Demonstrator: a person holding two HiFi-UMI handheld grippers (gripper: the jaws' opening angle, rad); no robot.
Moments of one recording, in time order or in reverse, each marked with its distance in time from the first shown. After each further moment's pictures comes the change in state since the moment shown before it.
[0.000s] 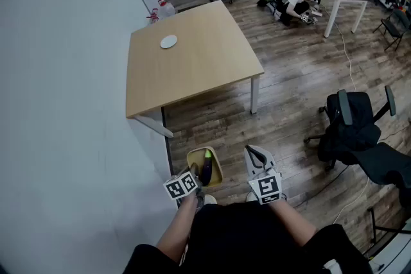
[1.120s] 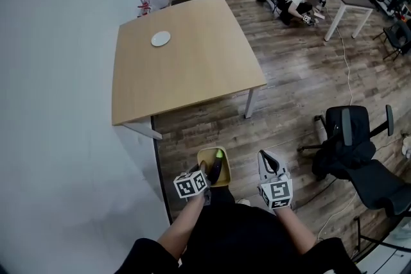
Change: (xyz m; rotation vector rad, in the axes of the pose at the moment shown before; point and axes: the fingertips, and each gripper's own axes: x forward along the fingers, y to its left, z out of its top) left arm 0.141 -0.036 0.043 0.032 0.089 -0.077; right arm 0.083 -0.104 -0.034 0.055 0.157 -0.103
